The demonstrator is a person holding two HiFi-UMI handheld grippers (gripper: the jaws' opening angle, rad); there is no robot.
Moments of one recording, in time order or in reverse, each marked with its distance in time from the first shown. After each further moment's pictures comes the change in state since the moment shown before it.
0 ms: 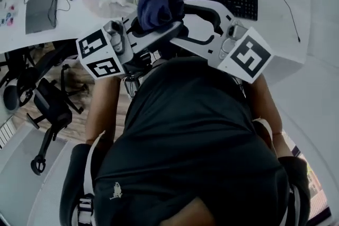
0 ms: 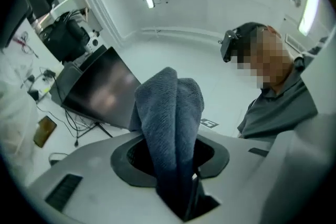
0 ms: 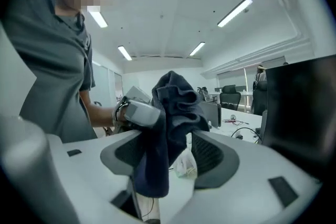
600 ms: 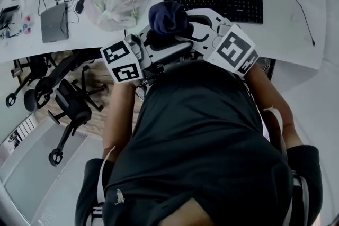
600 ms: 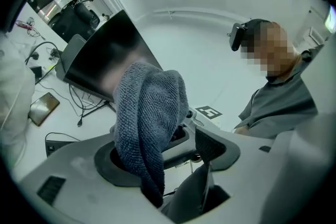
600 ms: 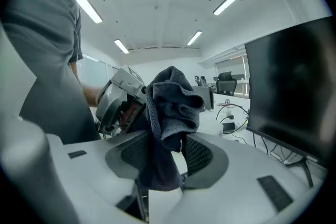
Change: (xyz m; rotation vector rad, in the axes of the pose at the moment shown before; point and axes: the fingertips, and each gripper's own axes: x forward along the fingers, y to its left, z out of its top) left arm 0.083 0.048 -0.071 -0.079 0.161 0.127; right arm -0.038 -0.061 -0.091 0.077 0.088 0.013
